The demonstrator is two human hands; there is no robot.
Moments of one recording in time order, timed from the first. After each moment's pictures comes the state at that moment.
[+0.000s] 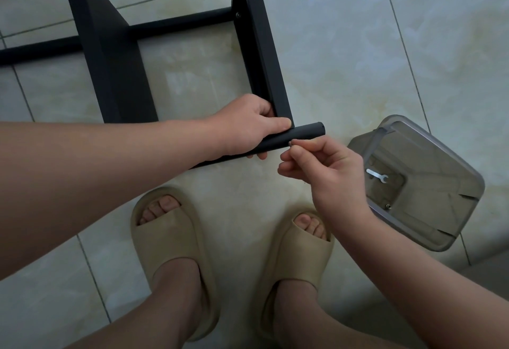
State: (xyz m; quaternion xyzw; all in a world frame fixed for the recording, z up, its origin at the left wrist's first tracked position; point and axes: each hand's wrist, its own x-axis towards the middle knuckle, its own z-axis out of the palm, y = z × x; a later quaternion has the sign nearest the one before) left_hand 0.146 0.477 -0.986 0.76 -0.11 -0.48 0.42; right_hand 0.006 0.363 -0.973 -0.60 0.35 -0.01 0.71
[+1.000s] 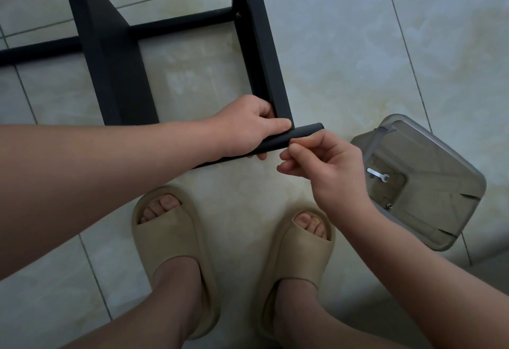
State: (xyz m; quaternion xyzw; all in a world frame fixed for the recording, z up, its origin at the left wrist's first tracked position) left_hand 0.143 0.479 -0.988 0.76 -0.12 -0.48 0.42; right_hand 0.011 0.358 -0.973 -0.65 0.34 0.03 0.68
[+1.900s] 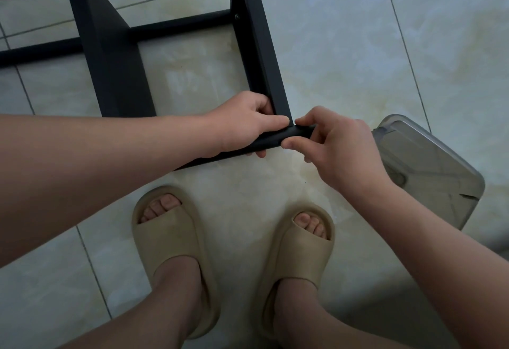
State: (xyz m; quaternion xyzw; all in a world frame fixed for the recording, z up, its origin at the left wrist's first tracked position) left_hand 0.148 0.481 -0.988 0.73 -0.09 -0.50 0.45; right_hand 0.040 0.329 -0.962 -0.91 0.22 0.13 0.33
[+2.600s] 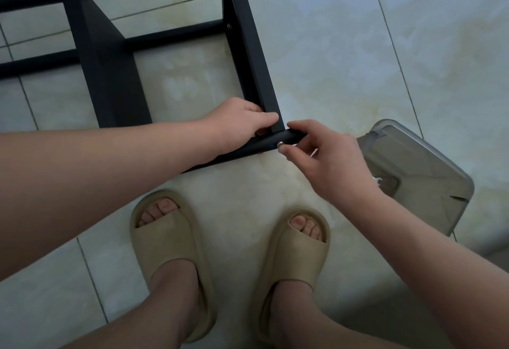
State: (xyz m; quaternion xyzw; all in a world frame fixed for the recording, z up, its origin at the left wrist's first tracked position) left_hand 0.147 0.480 -0.980 0.75 -0.01 -0.48 0.45; right_hand 0.028 0.335 -0.959 -0.90 0.19 0.11 0.38
